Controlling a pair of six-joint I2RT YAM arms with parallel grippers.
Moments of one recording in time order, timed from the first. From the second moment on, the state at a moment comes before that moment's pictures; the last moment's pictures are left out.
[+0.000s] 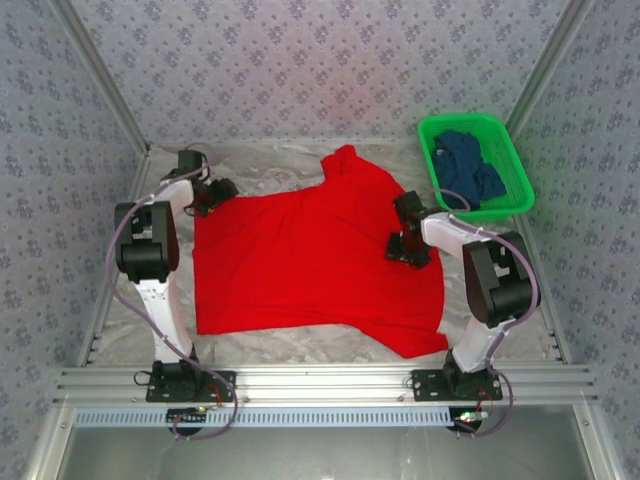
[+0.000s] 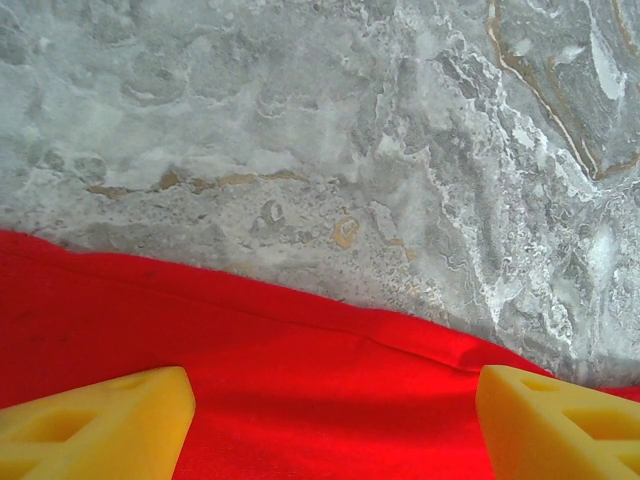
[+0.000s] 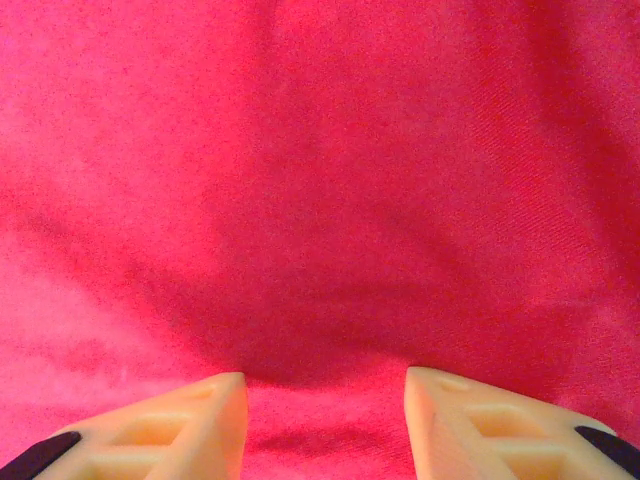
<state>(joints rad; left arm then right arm) 0.02 2.13 1.53 -0.43 0.22 -0.51 0.28 1.76 1.07 -0.66 -0.02 0.48</state>
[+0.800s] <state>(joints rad) 0.05 2.01 1.42 -0.42 0.21 -0.56 0.28 2.08 1.65 -0.47 -0.09 0.34</state>
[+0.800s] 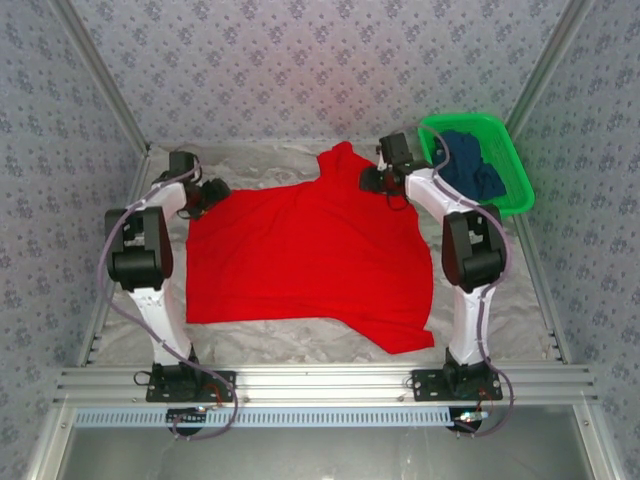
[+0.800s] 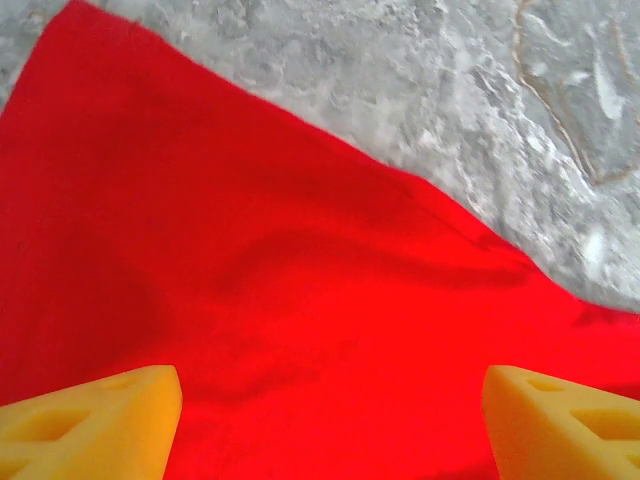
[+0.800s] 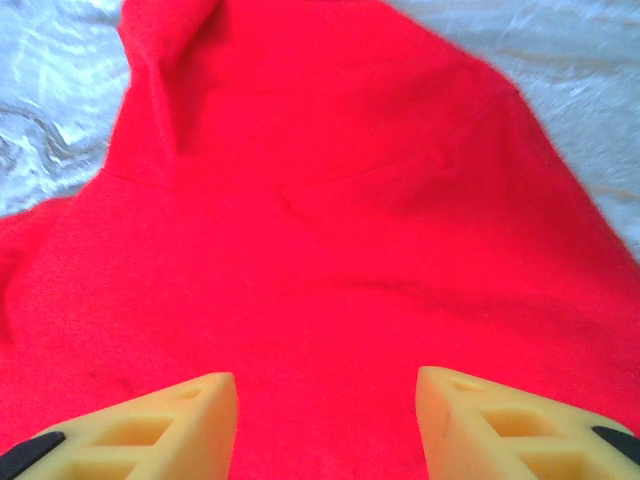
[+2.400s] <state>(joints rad) 0.00 1.76 1.34 -0.35 0.28 -0.63 0.38 1.70 1.42 -0.69 -0.04 0.27</state>
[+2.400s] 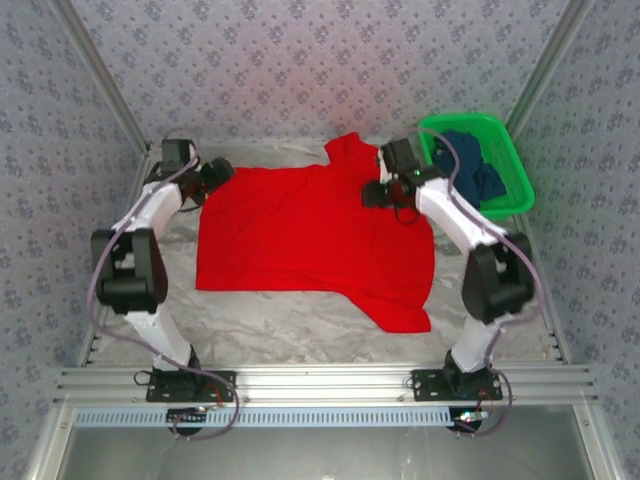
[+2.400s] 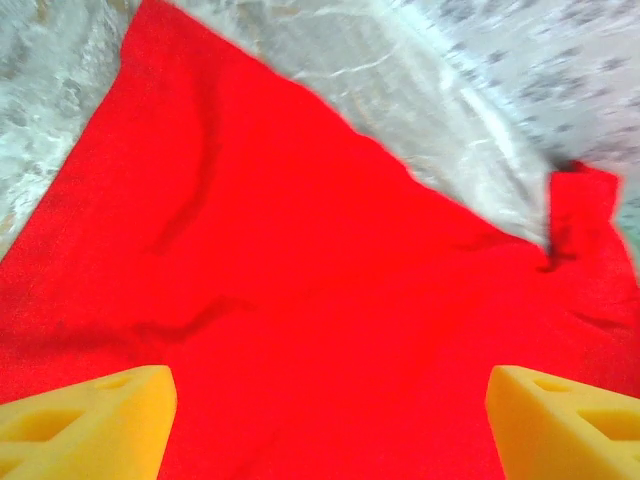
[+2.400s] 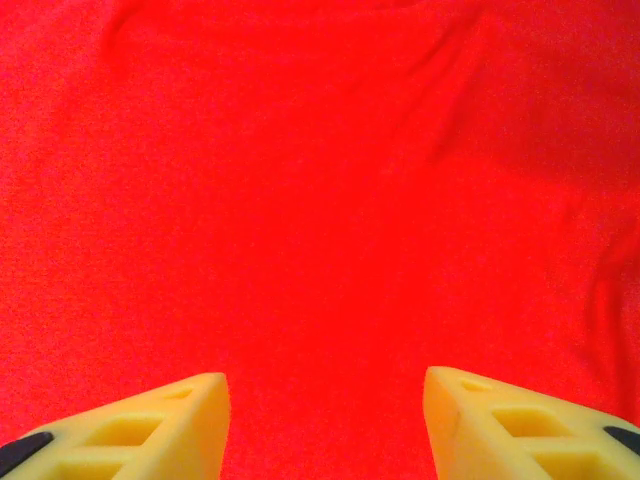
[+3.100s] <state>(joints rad) -0.26 1.27 0.83 -0.39 0.20 -0.65 0.95 1.57 0.95 -0.90 0.20 0.45</state>
